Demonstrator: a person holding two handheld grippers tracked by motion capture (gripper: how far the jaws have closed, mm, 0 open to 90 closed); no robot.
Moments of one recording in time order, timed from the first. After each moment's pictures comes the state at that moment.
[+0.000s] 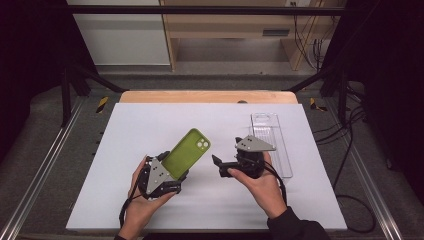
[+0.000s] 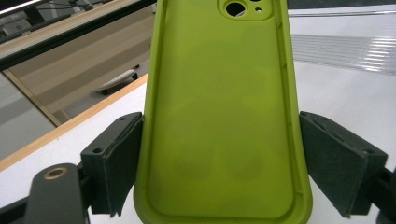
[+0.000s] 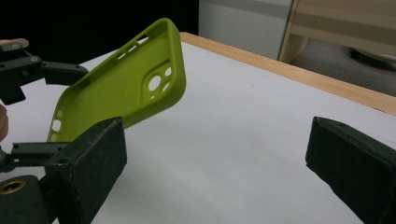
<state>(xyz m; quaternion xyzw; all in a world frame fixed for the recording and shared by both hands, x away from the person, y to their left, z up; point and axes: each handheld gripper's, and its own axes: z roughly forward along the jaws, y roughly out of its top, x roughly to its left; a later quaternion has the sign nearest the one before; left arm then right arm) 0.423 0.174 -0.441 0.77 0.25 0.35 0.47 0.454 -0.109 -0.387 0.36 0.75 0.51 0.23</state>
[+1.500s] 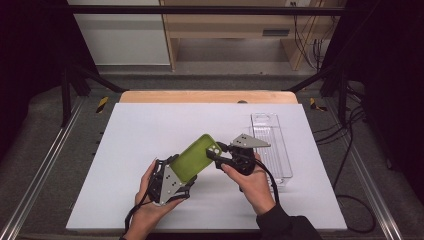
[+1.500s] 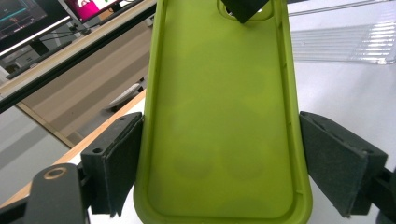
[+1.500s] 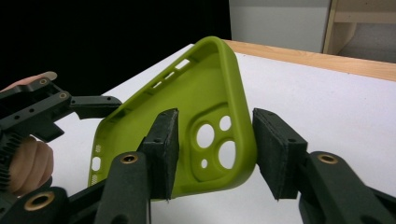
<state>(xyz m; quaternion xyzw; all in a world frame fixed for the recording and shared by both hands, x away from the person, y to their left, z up) 0.408 0.149 -0.439 0.78 0.19 0.39 0.45 0.466 -0.096 -0.399 0.37 0.73 0.56 0.14</state>
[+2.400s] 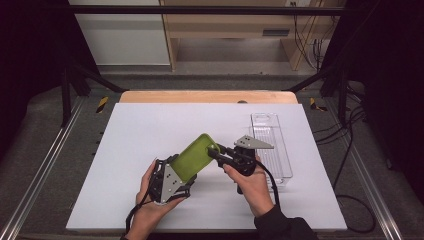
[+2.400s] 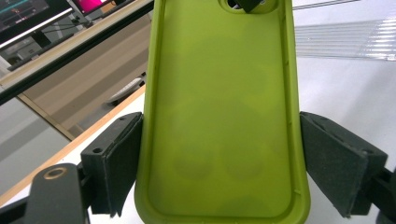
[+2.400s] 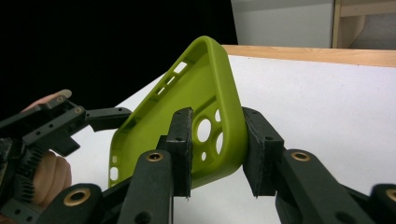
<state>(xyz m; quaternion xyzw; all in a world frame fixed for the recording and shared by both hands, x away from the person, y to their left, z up) 0.411 0.148 -0.443 0.78 0.21 0.39 0.44 0.465 -0.099 -0.406 0.39 0.70 0.59 0.11</state>
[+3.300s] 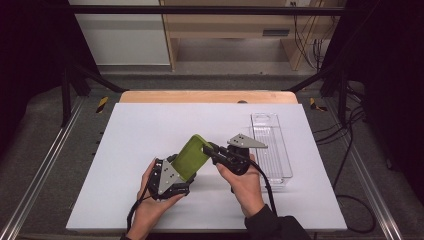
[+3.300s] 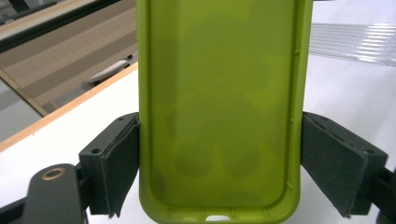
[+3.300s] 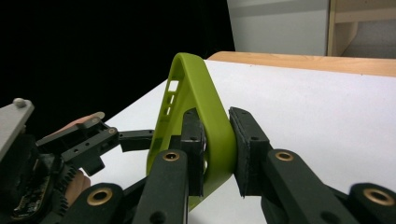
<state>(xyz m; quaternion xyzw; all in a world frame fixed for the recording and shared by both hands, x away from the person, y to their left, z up) 0.426 0.154 -0.453 0.78 0.25 0.34 0.46 0.461 -0.080 -0.395 0.39 0.70 0.59 0.12</state>
